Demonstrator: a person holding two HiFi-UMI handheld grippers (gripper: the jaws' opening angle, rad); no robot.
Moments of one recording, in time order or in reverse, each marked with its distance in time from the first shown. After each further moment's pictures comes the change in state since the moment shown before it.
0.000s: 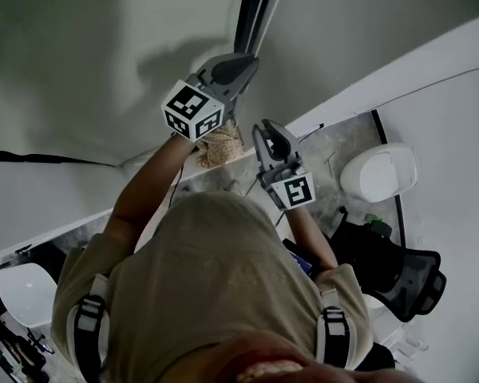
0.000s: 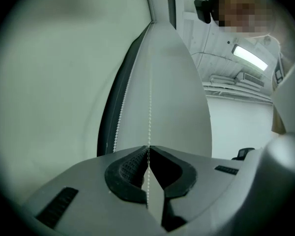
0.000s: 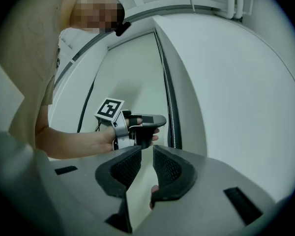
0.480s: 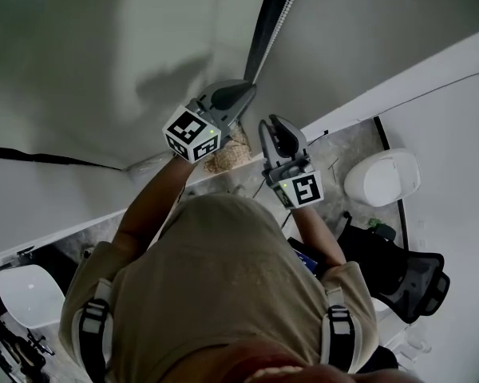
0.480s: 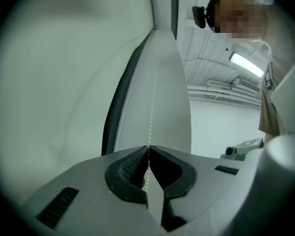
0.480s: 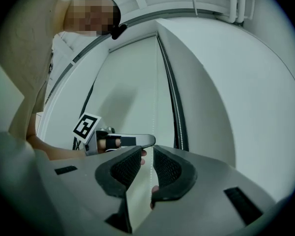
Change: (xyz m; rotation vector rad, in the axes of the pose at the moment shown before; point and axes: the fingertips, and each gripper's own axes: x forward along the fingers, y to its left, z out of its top) left arm -0.066 -0.016 -0.017 -0.046 -0.007 -0.030; right arm 0.022 0.028 0.027 0.014 -0.021 -0.009
